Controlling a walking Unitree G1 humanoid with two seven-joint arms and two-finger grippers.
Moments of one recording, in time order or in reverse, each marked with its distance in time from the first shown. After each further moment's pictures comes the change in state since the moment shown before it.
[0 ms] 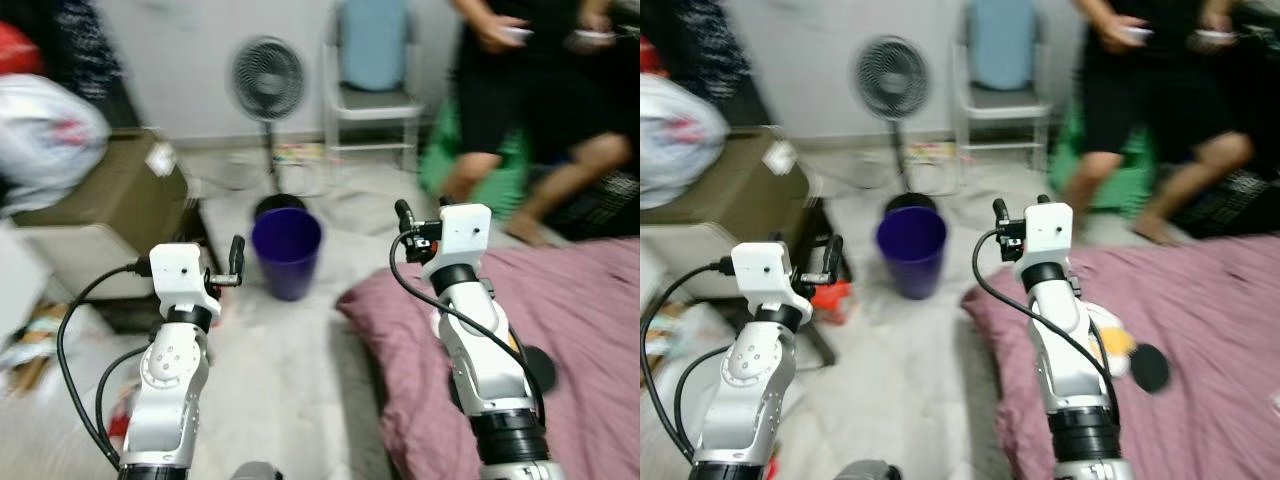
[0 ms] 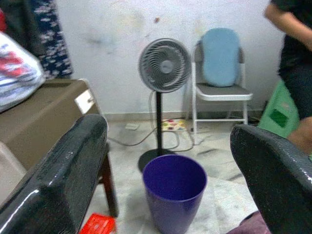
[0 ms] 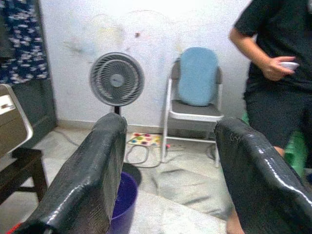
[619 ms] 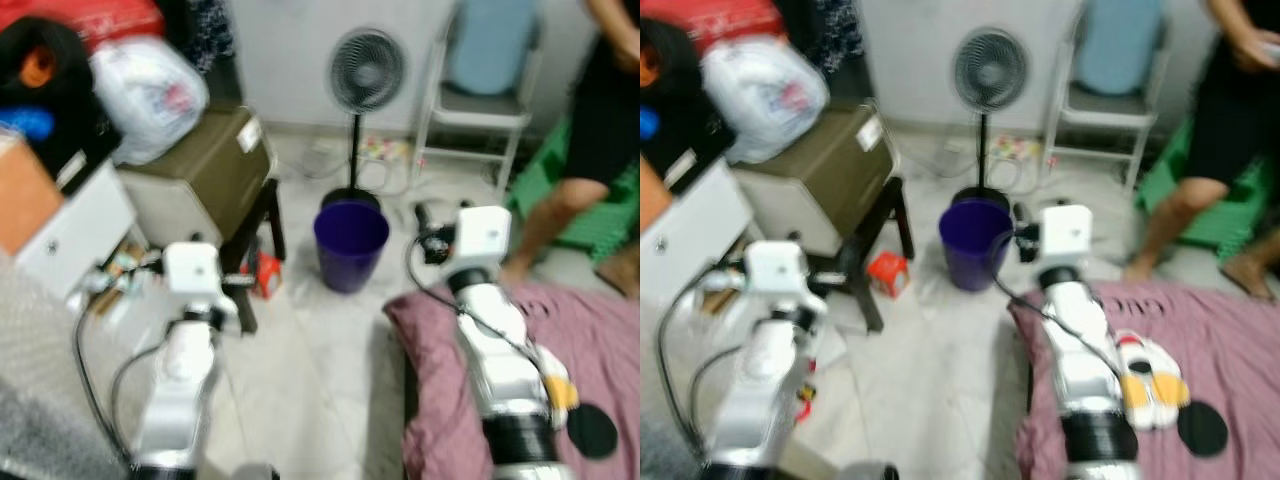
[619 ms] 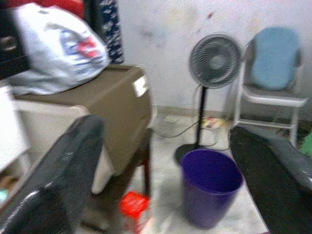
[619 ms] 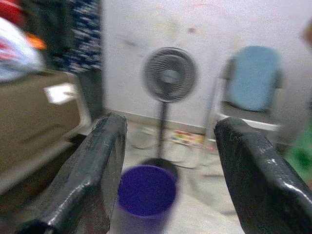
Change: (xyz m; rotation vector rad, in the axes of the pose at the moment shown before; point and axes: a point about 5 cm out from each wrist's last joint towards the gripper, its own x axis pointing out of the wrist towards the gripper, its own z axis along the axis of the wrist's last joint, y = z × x) left arm -0.001 -0.001 -0.003 0.006 0.012 -0.013; right arm 0.000 0.004 -0.002 0.013 0.005 0.009
